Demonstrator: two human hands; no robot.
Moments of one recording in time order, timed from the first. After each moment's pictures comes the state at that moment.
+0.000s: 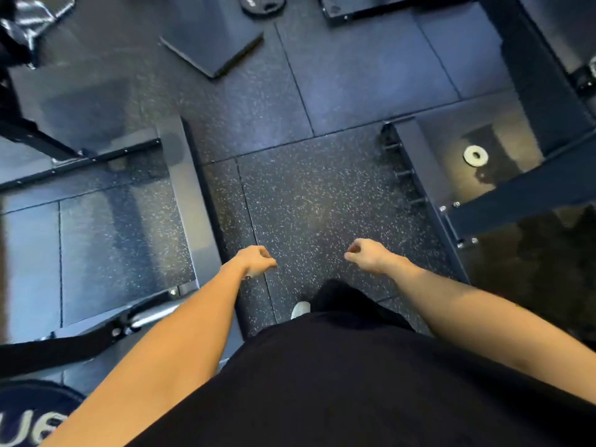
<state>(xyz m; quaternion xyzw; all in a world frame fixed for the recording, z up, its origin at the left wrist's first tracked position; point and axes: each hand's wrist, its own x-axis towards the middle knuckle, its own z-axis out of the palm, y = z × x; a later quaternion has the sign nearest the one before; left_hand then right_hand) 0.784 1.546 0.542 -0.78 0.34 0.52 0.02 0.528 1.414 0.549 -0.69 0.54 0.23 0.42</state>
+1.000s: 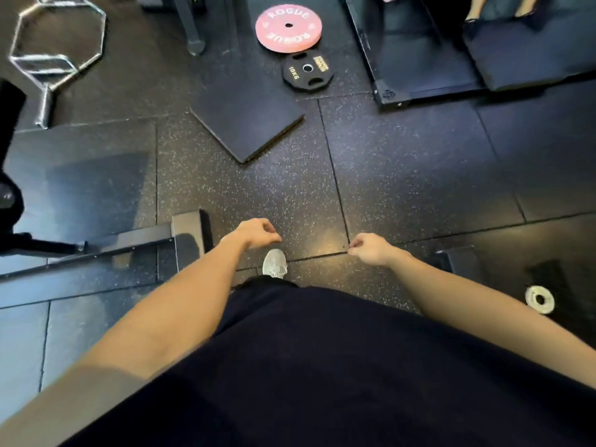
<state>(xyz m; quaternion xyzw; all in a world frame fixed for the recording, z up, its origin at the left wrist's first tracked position) 1.236 0.991 0.538 -0.81 0.36 0.47 -0.05 0.978 0.856 0.524 -0.74 0.49 0.23 0.41</state>
